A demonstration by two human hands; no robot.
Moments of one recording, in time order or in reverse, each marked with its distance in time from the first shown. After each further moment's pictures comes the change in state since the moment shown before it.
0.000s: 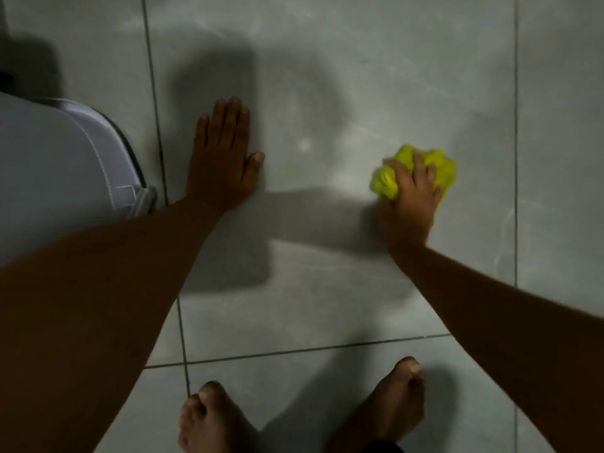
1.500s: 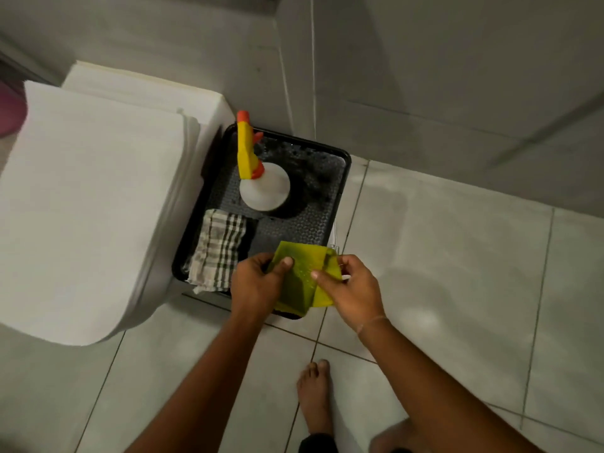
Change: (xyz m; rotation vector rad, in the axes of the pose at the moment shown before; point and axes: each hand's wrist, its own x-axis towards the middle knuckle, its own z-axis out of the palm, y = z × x) left_hand -0.266 -0.073 -0.414 -1.113 0.171 -1.167; right_hand -0.212 -0.414 -0.206 0.675 -0.635 0.032
